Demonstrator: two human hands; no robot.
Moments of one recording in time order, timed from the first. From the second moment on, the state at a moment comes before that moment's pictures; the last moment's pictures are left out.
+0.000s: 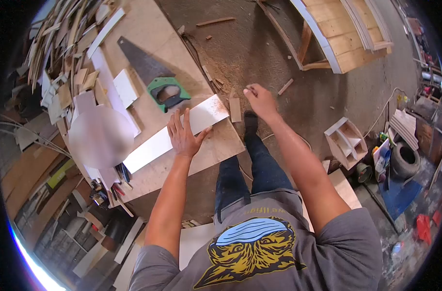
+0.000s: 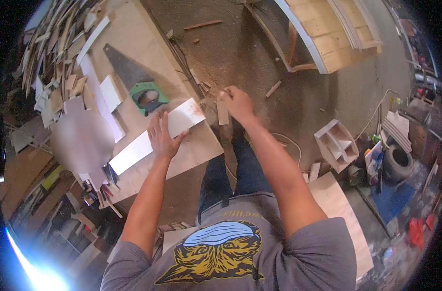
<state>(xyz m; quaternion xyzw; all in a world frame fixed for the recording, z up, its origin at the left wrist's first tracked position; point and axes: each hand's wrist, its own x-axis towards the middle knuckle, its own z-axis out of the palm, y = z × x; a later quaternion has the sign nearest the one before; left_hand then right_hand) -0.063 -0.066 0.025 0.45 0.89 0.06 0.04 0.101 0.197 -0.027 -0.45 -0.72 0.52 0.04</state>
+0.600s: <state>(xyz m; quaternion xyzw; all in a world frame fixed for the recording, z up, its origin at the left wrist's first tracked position) -0.078 0.037 0.003 0.51 0.86 0.07 -0.01 0.120 0.152 -0.255 -0.47 -0.66 0.59 -0.02</state>
